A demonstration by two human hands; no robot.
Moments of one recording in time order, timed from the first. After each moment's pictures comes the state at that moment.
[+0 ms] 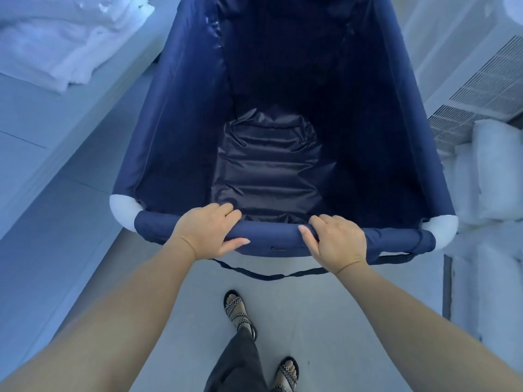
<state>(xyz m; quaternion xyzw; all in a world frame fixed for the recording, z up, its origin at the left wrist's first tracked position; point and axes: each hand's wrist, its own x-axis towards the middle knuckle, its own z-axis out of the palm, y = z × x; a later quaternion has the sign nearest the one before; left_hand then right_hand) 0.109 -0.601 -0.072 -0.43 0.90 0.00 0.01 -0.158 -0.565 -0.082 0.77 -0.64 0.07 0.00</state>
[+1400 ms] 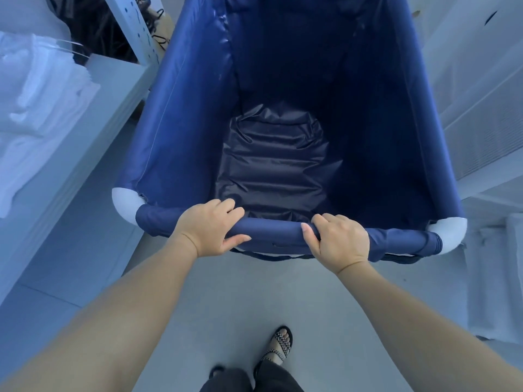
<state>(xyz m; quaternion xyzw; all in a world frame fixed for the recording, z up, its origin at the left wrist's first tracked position) 0.030 -1.072 -0.068 -0.41 0.91 -0.02 0.01 -0.225 -1.019 -0.084 0.73 -0.67 0.11 0.03</state>
